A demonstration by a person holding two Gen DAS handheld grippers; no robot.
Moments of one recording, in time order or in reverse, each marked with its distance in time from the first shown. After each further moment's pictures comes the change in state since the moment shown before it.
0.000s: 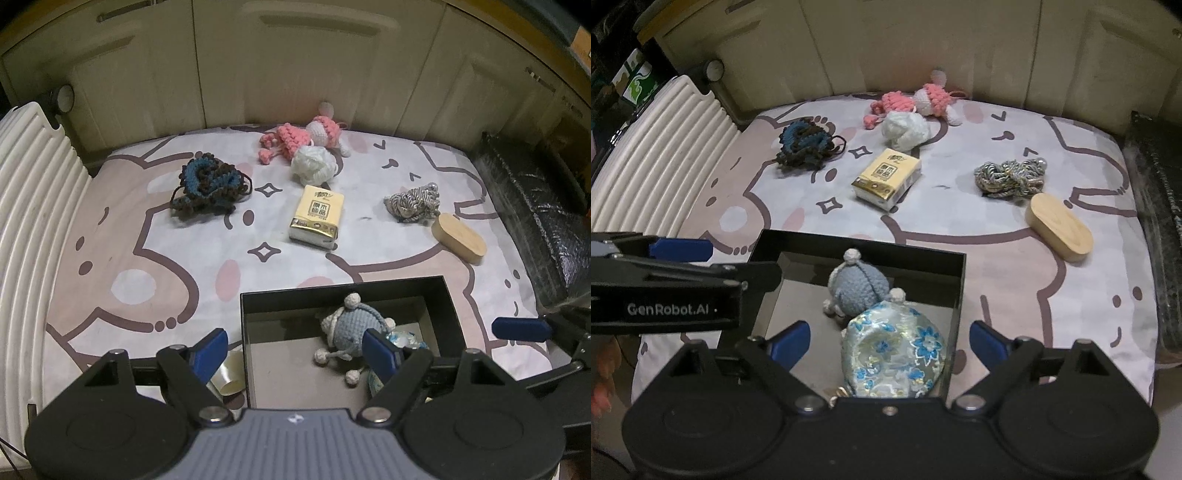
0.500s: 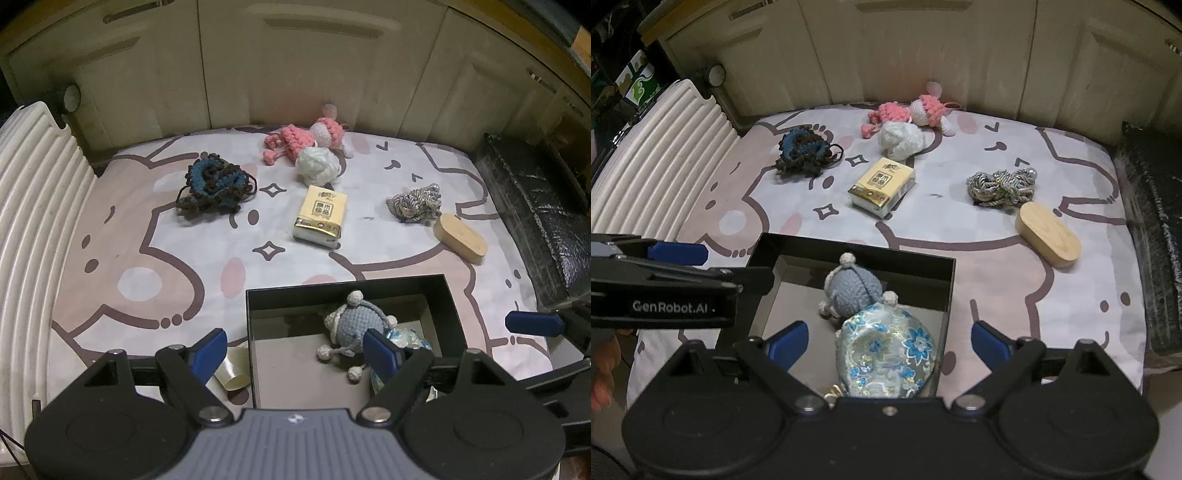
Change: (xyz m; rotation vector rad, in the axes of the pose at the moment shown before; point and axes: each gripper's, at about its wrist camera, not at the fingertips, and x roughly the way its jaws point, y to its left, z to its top) left arm -0.007 0.001 -0.003 -0.007 -0.007 0.008; right arm -0.012 0.000 -0.003 -0.016 -0.029 -0.020
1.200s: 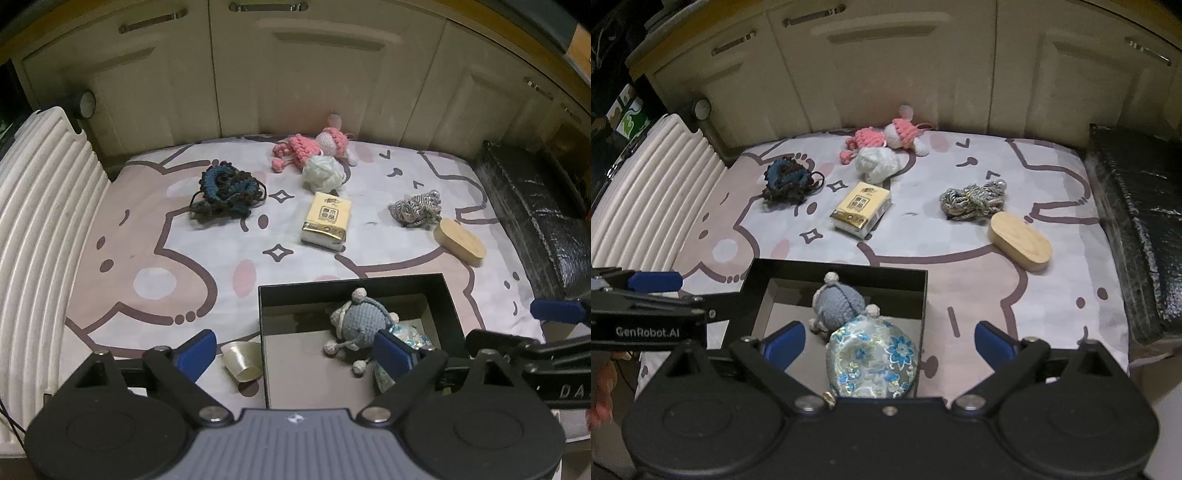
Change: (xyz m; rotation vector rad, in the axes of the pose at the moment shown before) left arm -0.020 0.003 -0.009 -0.006 -0.030 0.022; right arm -0.027 -0.015 -0.005 0.074 -0.071 -0.027
